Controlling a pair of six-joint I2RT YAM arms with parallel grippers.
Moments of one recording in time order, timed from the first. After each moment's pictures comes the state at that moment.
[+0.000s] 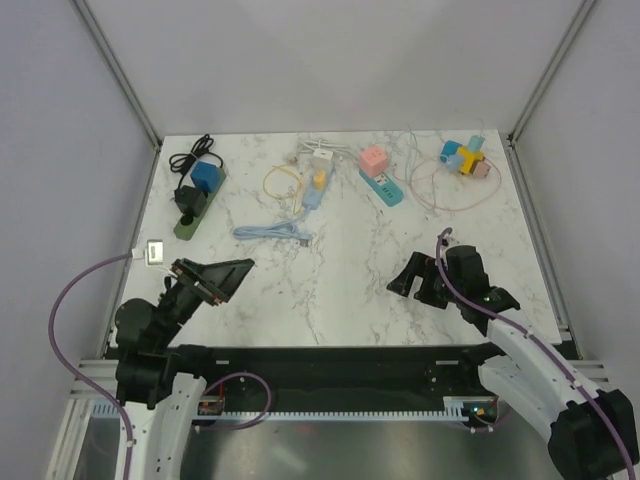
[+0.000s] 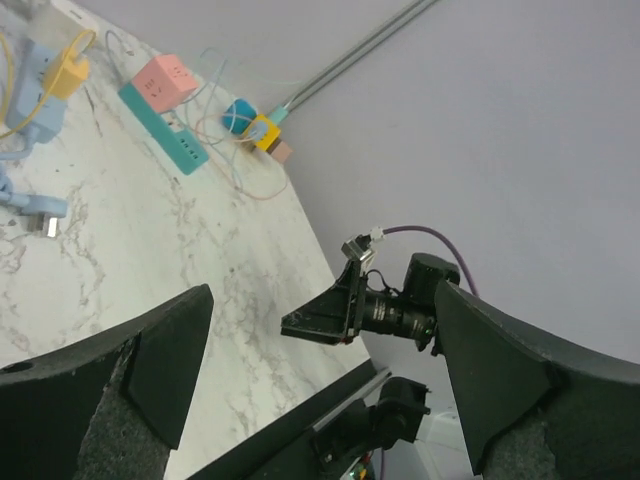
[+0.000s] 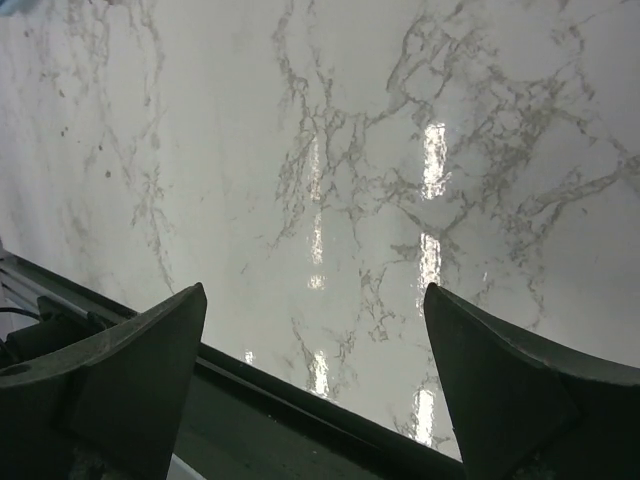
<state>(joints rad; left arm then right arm) -0.11 0.07 0.52 -0.28 0.45 -1.00 0.33 0.76 0.38 -0.33 -0.29 0.69</state>
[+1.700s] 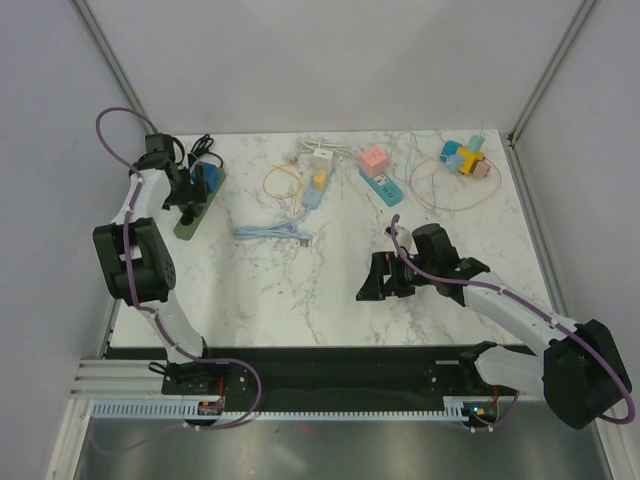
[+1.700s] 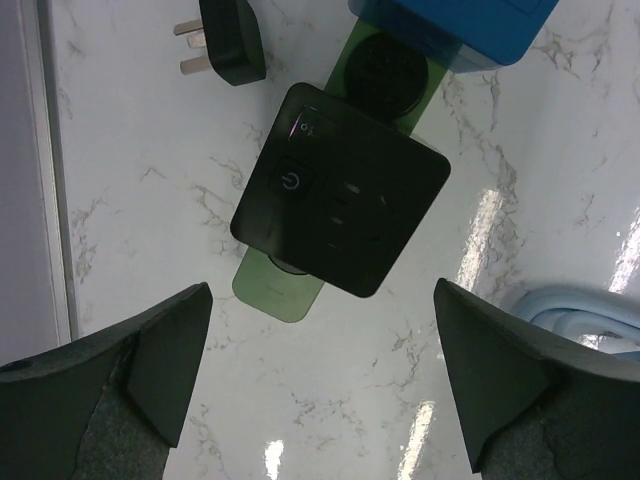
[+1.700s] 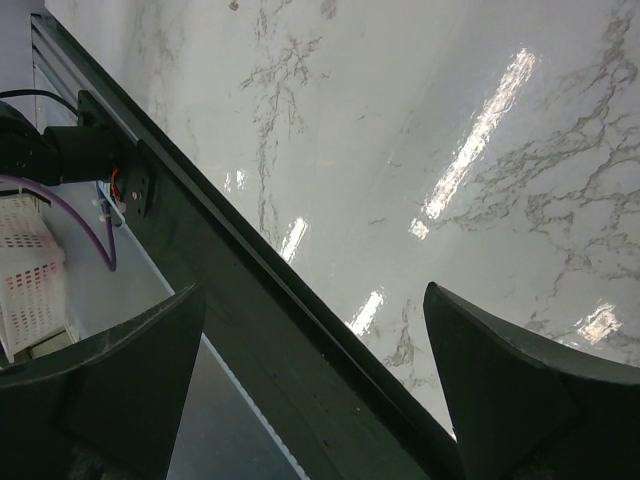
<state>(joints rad) 0.19 1.85 1.53 -0.67 -0.06 0.06 0.49 1.14 0.61 -0.28 -0.60 0.47</state>
